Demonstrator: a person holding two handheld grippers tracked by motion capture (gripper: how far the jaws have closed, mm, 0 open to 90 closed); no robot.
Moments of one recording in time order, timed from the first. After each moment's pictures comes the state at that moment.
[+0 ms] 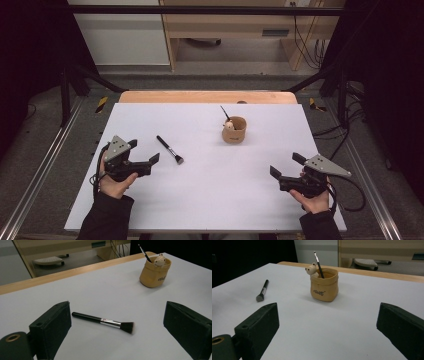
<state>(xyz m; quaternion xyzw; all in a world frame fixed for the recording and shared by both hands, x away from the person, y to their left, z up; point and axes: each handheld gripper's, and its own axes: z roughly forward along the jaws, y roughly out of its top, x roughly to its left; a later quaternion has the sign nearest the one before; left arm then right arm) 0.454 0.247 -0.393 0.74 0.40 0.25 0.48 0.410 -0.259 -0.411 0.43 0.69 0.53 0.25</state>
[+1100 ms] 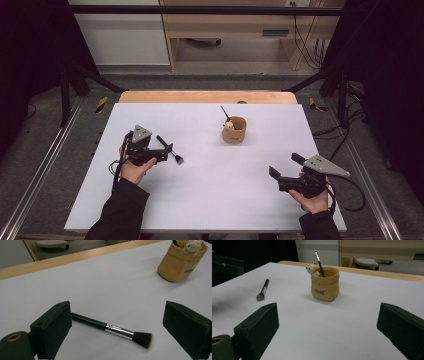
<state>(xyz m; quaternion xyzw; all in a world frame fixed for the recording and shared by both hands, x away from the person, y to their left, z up) 0.511 0.214 -0.420 0.75 0.44 0.25 0.43 0.411 -0.258 -0.413 0.43 0.69 0.53 0.25</state>
